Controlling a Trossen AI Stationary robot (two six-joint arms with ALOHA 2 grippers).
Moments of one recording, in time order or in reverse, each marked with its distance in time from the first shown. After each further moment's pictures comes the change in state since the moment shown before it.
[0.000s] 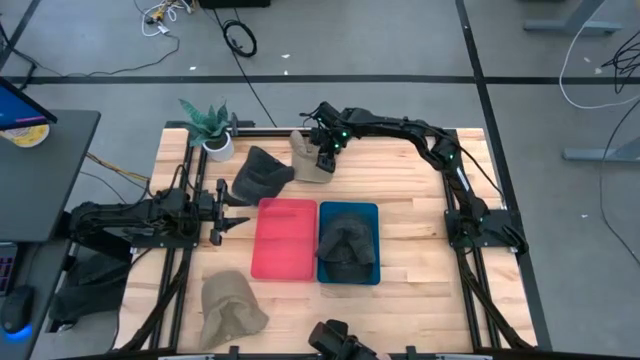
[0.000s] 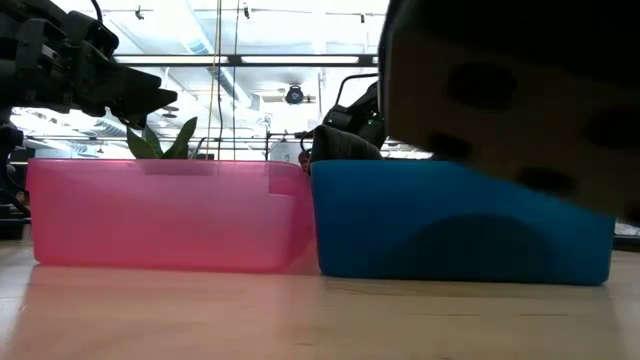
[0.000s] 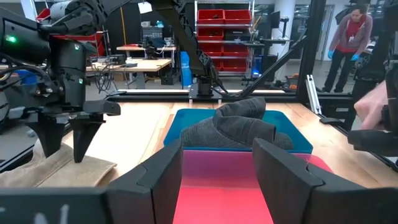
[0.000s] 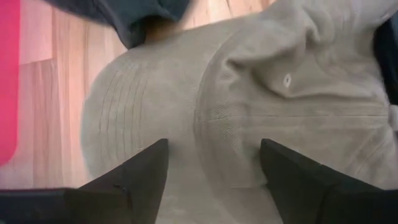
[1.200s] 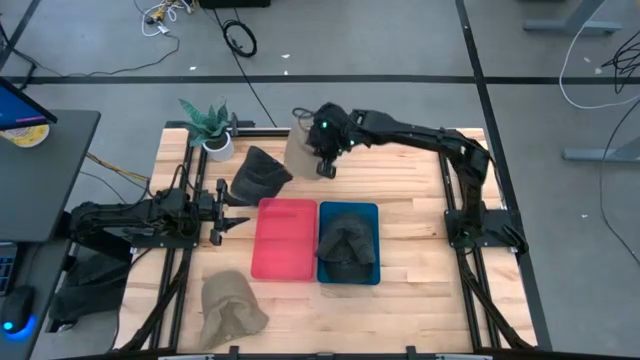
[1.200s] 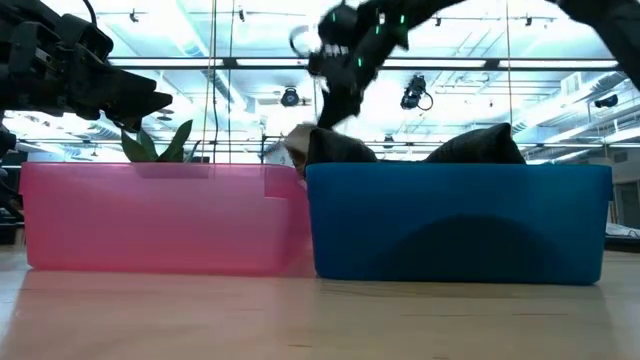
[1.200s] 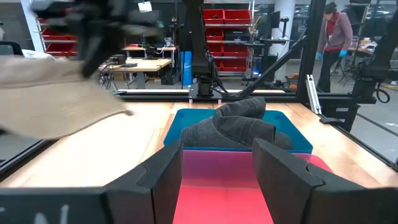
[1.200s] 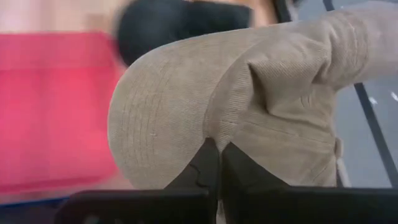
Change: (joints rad) left arm 0.000 0.000 0.000 0.000 0.000 0.000; right arm 0.227 -0.324 -0.001 -0.094 0.264 0.114
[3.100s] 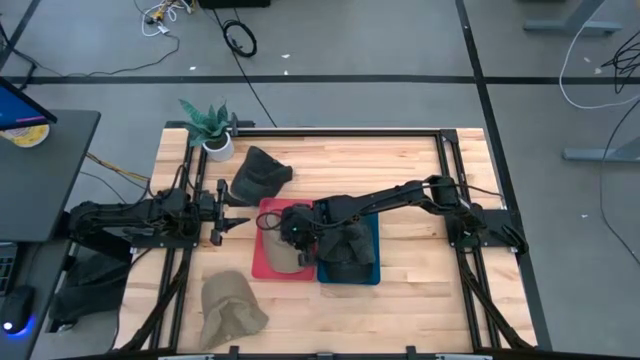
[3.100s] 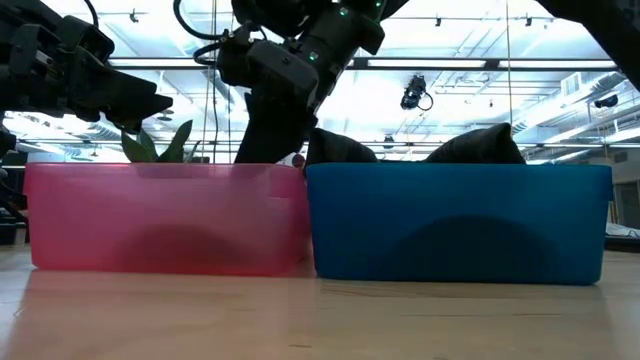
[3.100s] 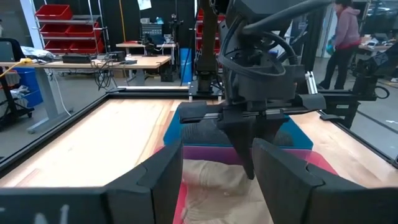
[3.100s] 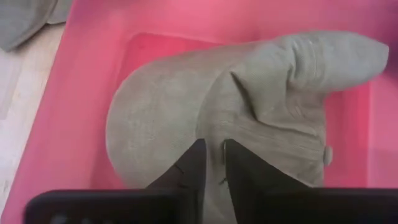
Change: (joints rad) left arm 0.000 0.013 0.000 -0.001 0.000 0.000; right arm 0.427 0.267 -0.002 0.183 -0.012 0.201
